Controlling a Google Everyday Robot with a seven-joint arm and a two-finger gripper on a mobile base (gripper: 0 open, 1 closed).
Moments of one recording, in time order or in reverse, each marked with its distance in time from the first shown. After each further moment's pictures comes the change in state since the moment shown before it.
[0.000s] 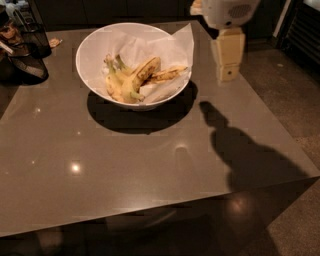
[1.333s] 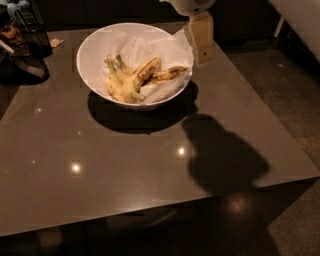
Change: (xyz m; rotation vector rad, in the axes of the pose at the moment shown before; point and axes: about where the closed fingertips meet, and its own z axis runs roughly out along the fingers) arm -0.042 -0.063 0.010 0.080 0.044 -0.206
